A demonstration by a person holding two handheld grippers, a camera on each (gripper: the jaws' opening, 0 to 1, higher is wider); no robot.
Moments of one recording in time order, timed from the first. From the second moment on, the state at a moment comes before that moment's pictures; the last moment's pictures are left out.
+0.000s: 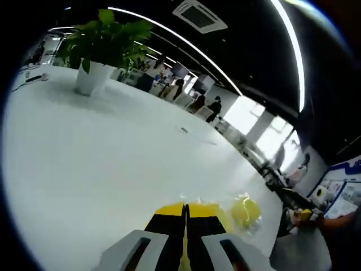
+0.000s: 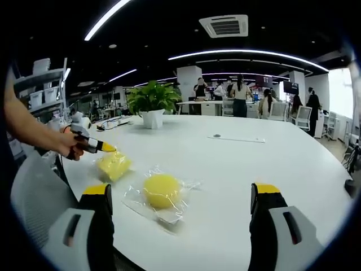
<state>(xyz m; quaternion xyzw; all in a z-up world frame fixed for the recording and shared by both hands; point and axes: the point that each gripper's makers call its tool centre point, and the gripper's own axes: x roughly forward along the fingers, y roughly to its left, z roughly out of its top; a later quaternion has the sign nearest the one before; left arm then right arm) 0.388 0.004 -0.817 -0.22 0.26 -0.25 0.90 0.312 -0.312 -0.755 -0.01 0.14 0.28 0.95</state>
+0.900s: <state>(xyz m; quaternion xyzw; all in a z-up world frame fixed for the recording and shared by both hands) 0.388 0.007 -0.841 -0.17 0.28 -0.25 0.91 0.313 -0.314 -0.759 -0.01 0.15 0.28 0.95</state>
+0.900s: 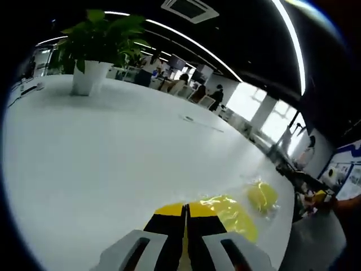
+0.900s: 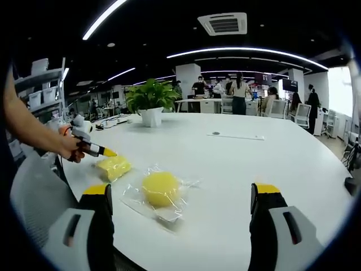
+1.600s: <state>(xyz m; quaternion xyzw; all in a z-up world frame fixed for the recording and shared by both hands) 0.357 0.021 -0.772 -0.06 0.19 -0.26 0.94 0.311 -0.312 -0.763 -0.01 0.16 0.28 0.95</state>
